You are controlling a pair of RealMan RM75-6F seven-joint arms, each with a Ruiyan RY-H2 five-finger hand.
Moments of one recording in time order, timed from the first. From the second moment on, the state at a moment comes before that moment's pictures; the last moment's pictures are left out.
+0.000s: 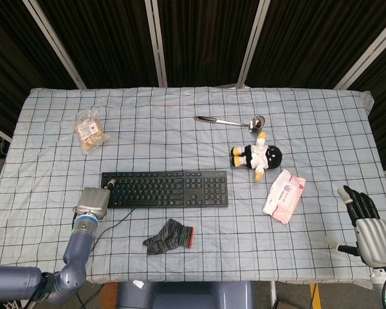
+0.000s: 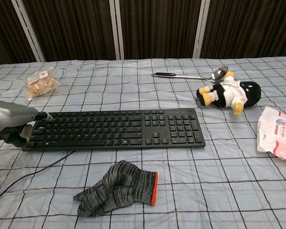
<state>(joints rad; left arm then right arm) -0.79 -1.50 -0.14 -1.84 0.27 1.26 1.15 0.06 -1.10 0.02 -1.59 -1.58 1.51 0.17</state>
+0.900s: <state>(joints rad) -0.84 -1.52 -0.11 -1.80 0.22 1.25 1.12 0.06 -1.10 0.02 -1.60 -1.58 1.51 0.18</state>
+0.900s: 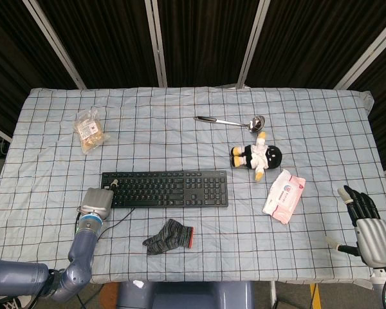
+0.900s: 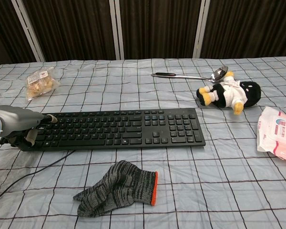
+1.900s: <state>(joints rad) -0.76 -1.36 -0.03 -2.01 0.59 1.37 0.94 0.06 -1.10 0.02 -1.59 -1.58 1.51 0.16</state>
